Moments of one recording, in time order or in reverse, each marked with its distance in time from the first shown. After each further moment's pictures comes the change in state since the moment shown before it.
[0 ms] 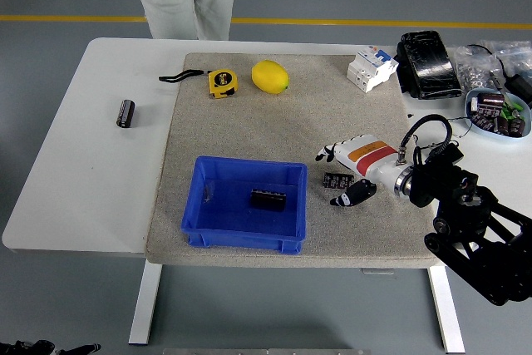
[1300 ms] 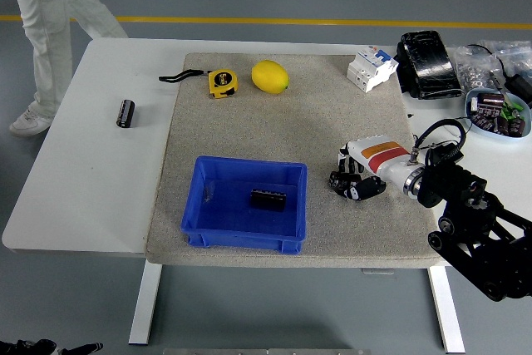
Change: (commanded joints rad) left arm -0.004 0.000 0.025 -0.001 -0.029 0.000 0.000; right arm 0.000 0.003 0.010 -0.092 0.062 -0.066 0.010
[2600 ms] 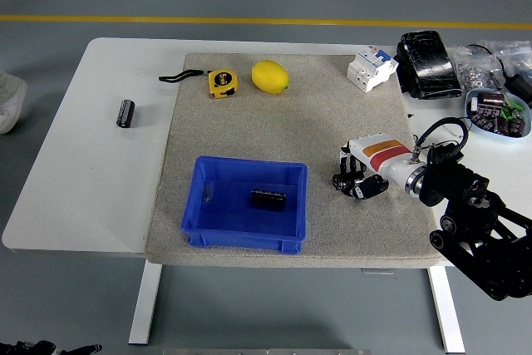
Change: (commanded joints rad) left arm 0.005 -0.001 -0.016 0.001 0.021 -0.002 0.000; right arm 0.000 -0.006 0.003 0.014 -0.004 -0.001 0.000
